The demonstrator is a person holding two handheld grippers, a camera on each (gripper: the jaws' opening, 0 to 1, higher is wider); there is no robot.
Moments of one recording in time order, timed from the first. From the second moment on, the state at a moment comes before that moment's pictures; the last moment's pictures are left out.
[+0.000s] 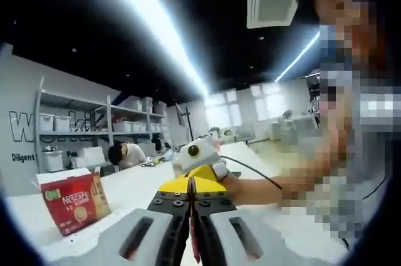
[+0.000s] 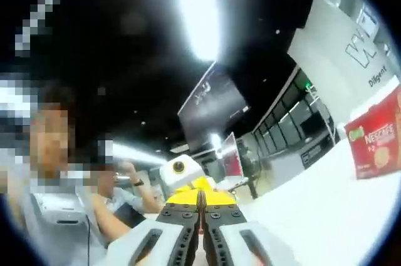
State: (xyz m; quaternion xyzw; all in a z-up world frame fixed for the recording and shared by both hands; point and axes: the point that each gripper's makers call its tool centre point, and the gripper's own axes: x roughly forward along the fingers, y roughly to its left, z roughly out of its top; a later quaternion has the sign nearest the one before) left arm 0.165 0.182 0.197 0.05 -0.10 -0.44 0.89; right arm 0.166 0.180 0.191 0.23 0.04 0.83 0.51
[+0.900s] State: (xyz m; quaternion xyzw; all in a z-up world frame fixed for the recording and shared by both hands) left arm 0.170 0.193 0.206 -0.02 -0.12 -0.44 0.89; right arm 0.179 0.179 0.203 0.20 -0.03 0.80 0.57
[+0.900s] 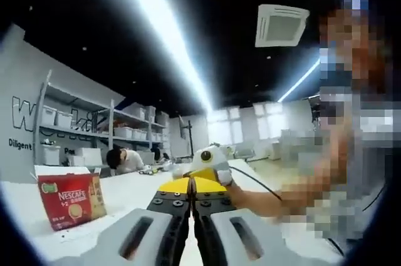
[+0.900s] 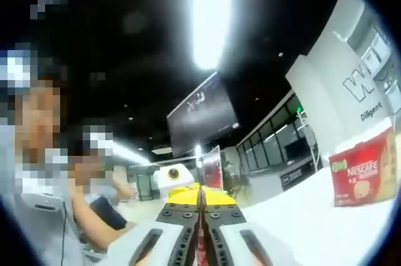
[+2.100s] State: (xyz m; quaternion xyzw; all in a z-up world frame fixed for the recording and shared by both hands) left arm 0.160 0.178 0.196 -0.11 -0.07 -0.53 0.84; right arm 0.153 0.178 0.203 0.20 -0.03 0.83 0.52
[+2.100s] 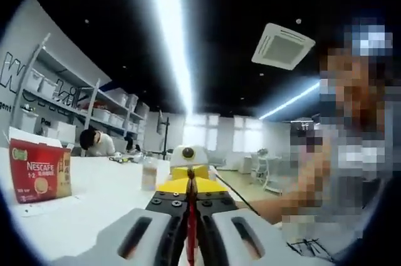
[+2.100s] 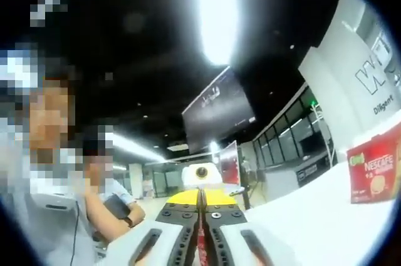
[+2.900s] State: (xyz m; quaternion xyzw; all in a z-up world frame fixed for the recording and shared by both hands) left arm 0.164 0.174 0.181 -0.12 -0.01 -0.52 0.85; right arm 0.149 0.190 0.163 0.06 0.00 0.84 0.54
